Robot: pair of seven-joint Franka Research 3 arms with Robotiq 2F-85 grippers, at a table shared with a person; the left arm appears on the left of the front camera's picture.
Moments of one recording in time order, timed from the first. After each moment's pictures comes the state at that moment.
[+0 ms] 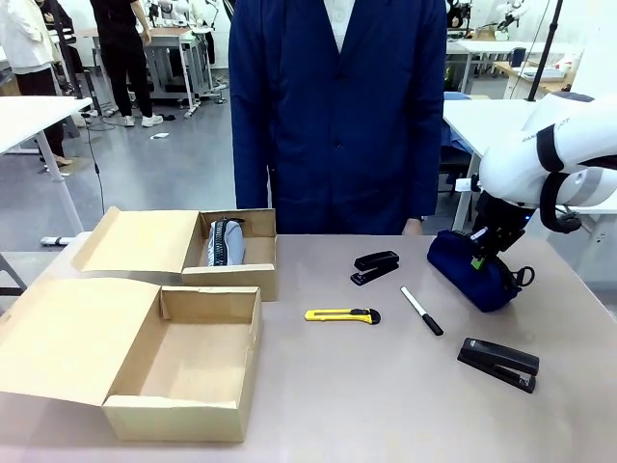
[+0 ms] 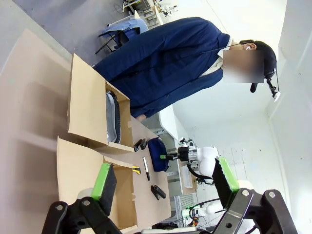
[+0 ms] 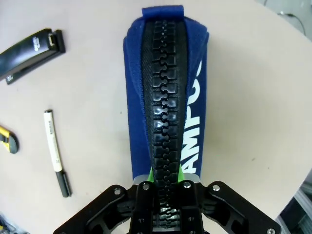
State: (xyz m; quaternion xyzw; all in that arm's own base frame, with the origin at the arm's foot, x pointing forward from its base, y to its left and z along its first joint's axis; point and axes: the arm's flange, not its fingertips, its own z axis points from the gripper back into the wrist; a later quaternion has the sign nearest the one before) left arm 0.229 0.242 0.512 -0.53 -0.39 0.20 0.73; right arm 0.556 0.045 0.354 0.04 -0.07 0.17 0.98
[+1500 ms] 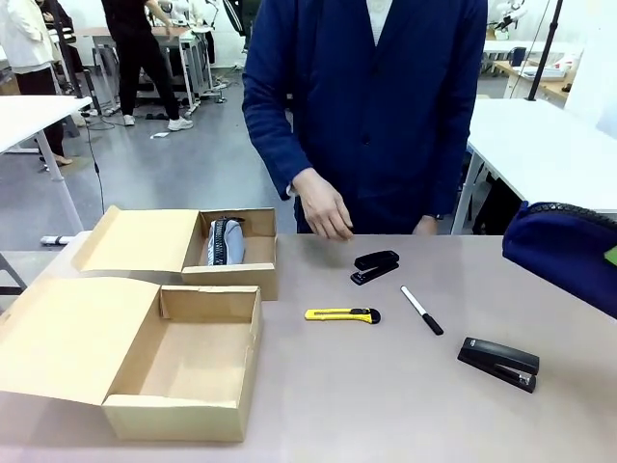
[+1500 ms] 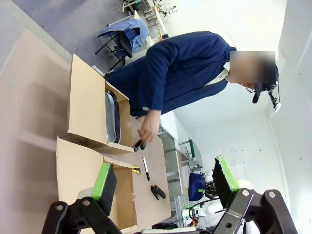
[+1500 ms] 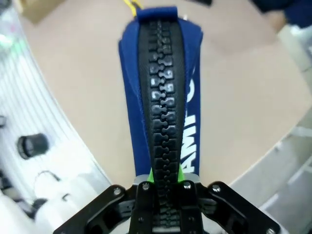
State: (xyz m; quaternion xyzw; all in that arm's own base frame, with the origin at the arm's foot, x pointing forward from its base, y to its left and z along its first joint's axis) left arm 0.229 0.242 0.513 -0.52 -0.39 0.20 0.73; right arm 0.299 -0.030 0.538 0.09 -0.19 0.44 0.87
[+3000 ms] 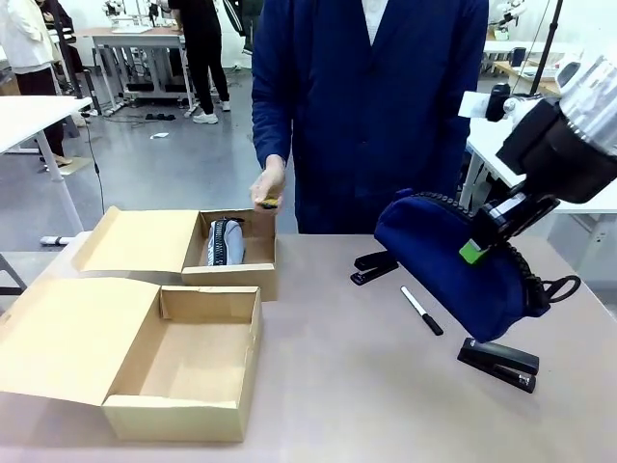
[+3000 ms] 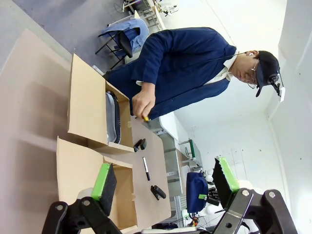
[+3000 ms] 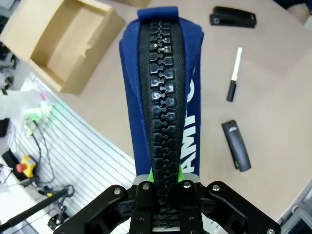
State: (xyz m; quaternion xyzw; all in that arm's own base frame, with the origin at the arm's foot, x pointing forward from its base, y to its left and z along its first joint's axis) left arm 0.229 0.242 0.512 -0.53 -0.39 0.20 0.73; right arm 0.271 0.165 0.560 0.13 -0.16 0.28 0.94
